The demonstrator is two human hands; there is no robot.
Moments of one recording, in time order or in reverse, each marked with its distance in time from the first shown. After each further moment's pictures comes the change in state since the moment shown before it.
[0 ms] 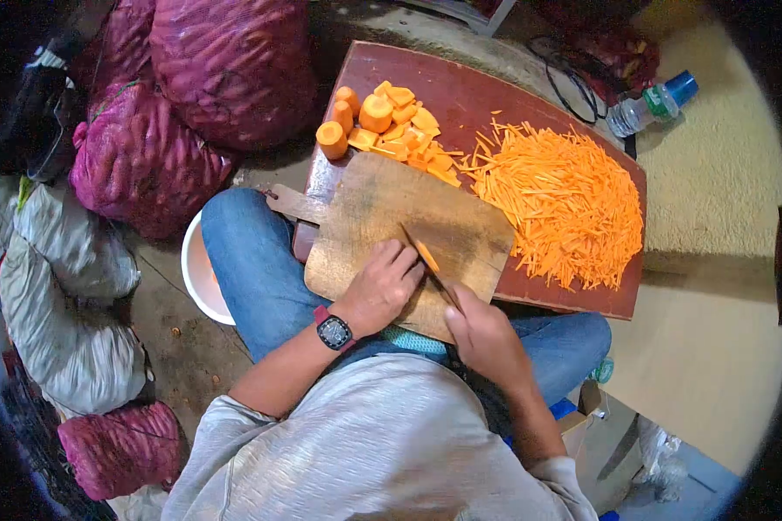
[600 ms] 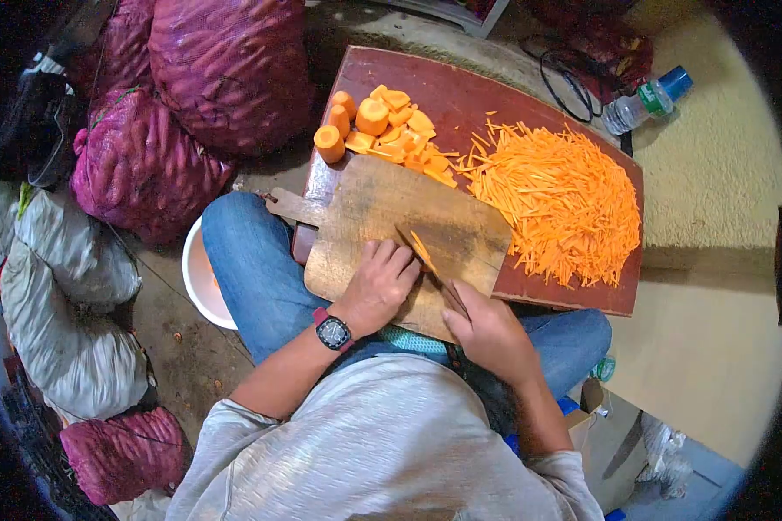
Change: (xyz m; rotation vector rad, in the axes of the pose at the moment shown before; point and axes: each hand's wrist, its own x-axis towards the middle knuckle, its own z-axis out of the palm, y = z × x) left_hand -0.006 -0.001 0.002 0.054 -0.040 -0.036; right_hand 0.005 -0.001 -0.011 -0.067 -0.060 0.046
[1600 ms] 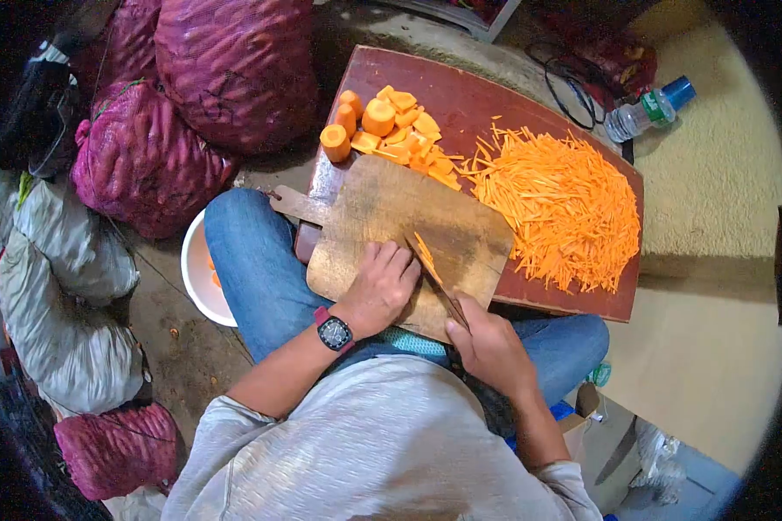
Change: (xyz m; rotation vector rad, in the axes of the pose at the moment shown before) left_hand 0.000 0.001 -0.002 0.046 0.059 0.014; right_hand -0.017 0.002 0.010 -0.020 0.051 -0.029
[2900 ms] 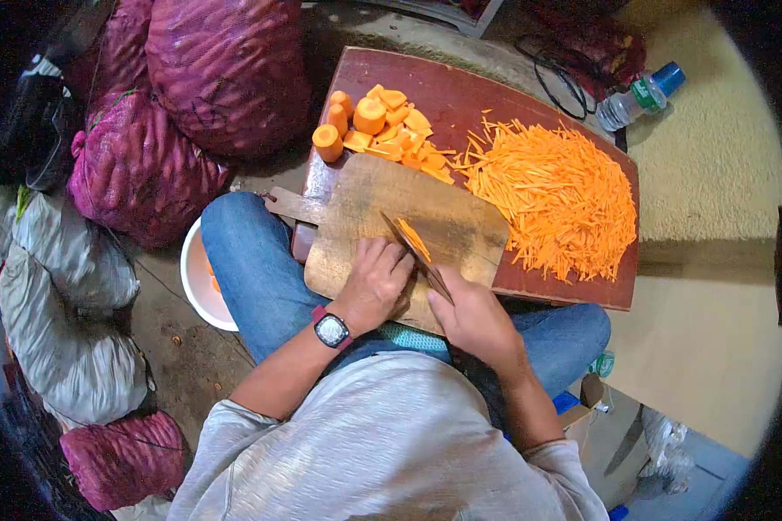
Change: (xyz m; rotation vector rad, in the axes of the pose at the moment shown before) left_hand -0.001 -0.001 -0.001 -0.109 0.071 -0.044; right_hand 0.035 -0.005 0.010 0.055 0.005 -0.016
